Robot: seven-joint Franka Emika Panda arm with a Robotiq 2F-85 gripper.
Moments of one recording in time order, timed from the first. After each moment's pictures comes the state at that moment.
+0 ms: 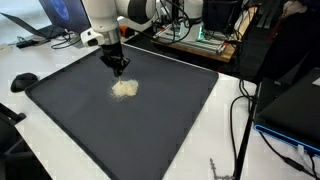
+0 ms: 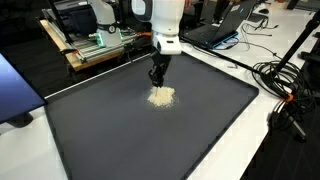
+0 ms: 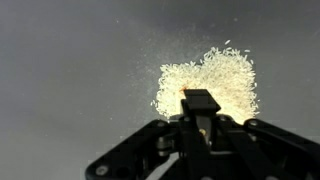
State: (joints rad) arm -0.06 0.46 -0.04 -2.00 -0.22 2.47 -0.26
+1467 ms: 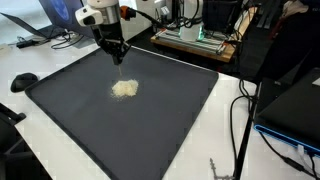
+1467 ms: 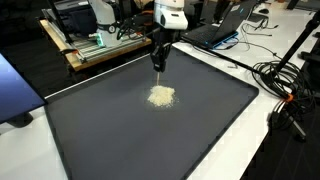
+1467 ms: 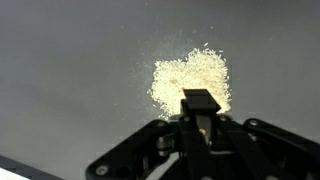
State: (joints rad) arm -0.05 0.31 -0.02 -2.02 -0.22 2.33 -0.26
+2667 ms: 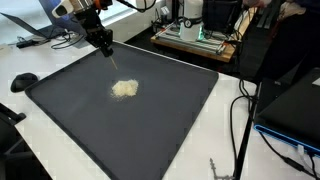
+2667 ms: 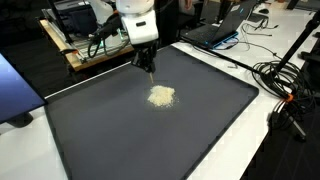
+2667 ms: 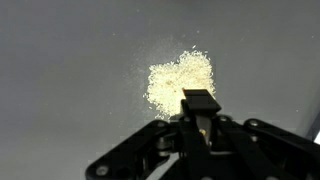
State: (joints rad) arm -0.25 0.39 -0.01 -1.82 0.19 2.07 -0.68
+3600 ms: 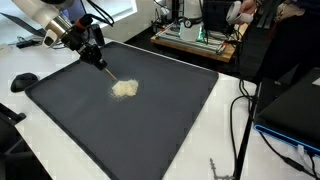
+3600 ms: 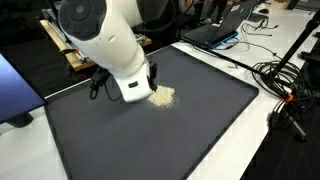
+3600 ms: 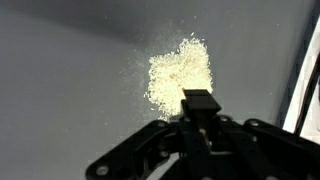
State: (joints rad) arm -0.39 0.82 0.02 -1.27 0.35 1.67 -0.77
